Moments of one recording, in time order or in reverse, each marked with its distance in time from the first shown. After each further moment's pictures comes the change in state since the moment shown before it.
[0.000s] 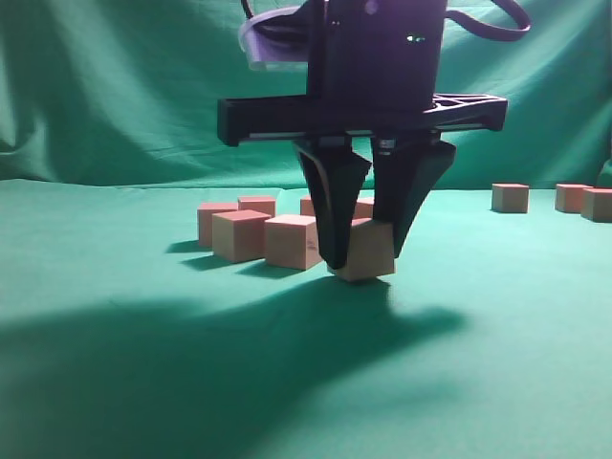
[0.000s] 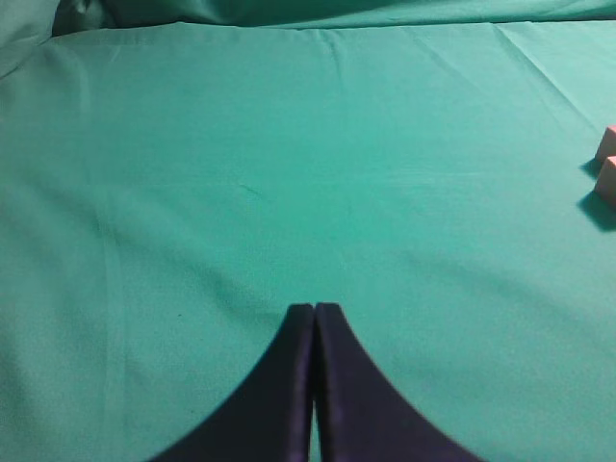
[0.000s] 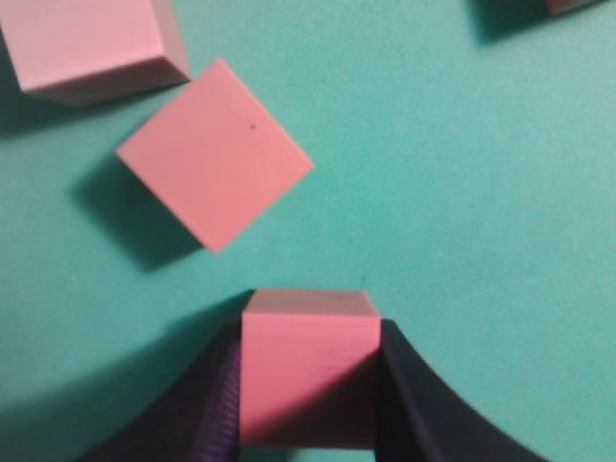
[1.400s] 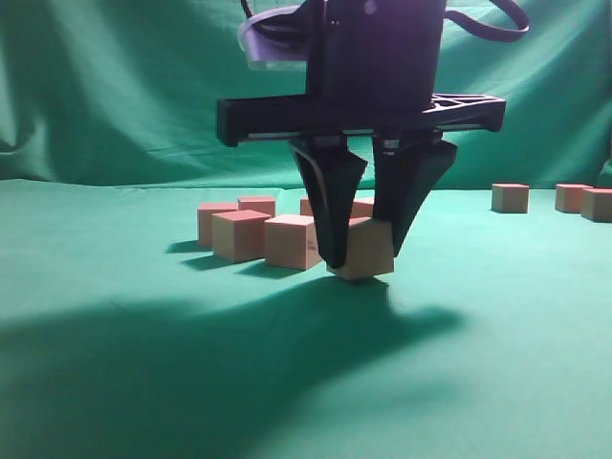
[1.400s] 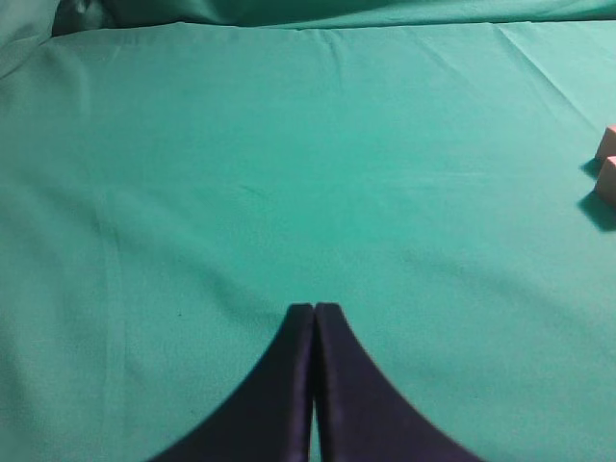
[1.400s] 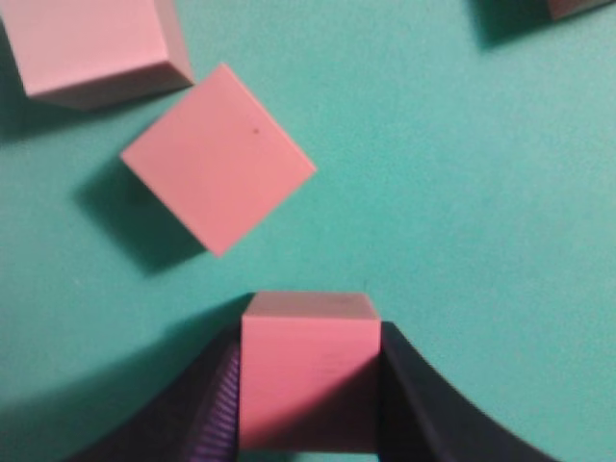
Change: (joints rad) left arm 0.000 0.000 0.000 0.000 0.000 0.000; right arm 0.000 0.000 0.000 0.002 -0.005 -0.002
